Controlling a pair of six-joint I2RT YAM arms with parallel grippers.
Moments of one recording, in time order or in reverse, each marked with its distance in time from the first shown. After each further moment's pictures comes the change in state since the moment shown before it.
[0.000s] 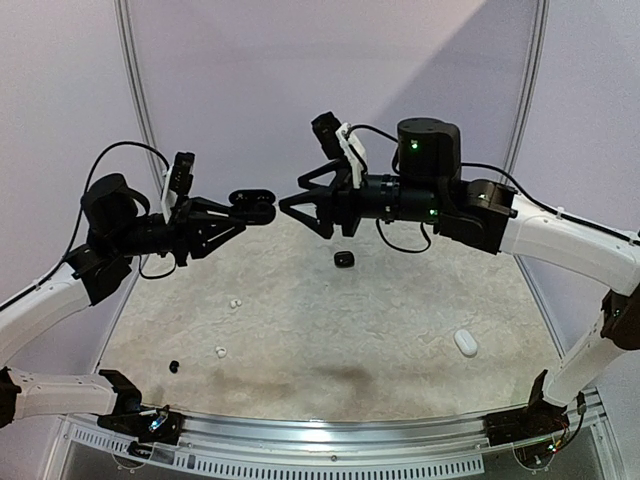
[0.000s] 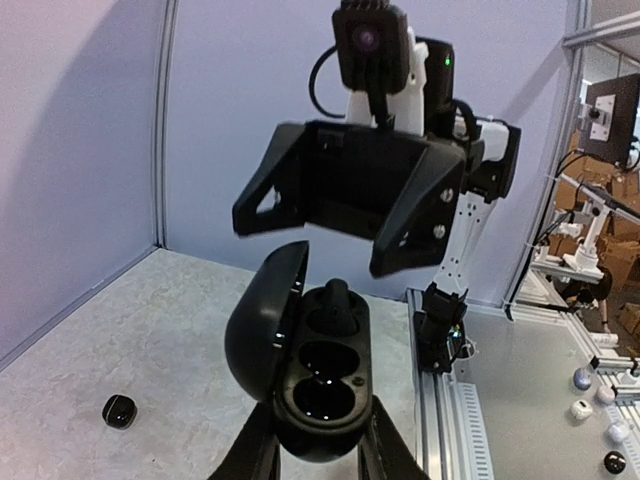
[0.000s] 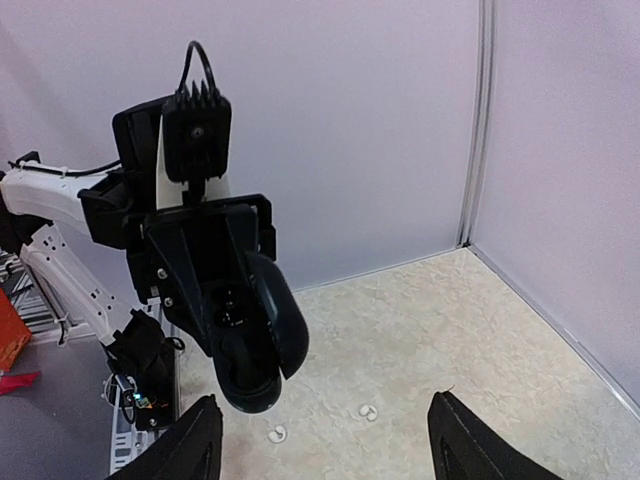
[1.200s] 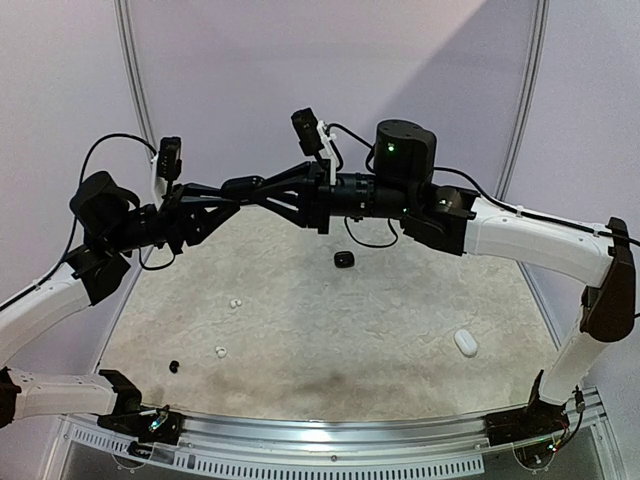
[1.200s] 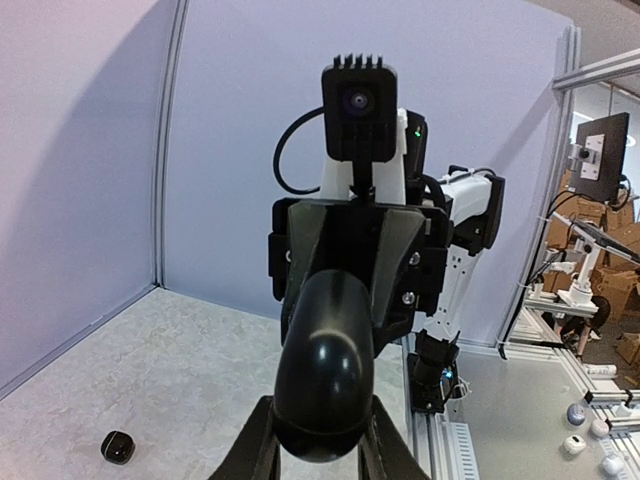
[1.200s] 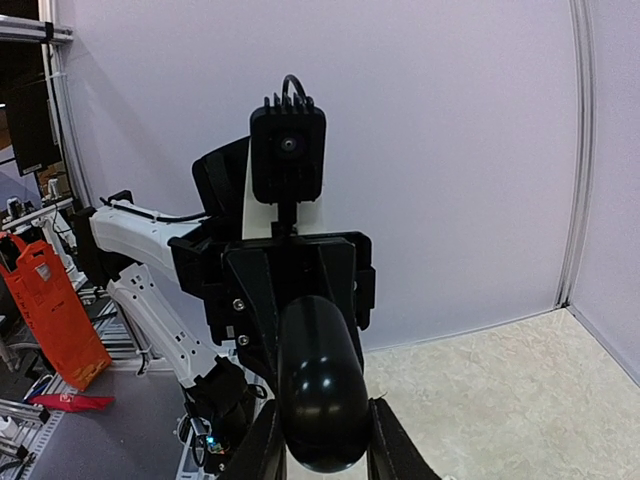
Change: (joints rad) left arm -0.002 0.000 0.000 0.184 -0.034 -0.150; right arm 0.002 0.149 0.051 0.273 -0.256 0.150
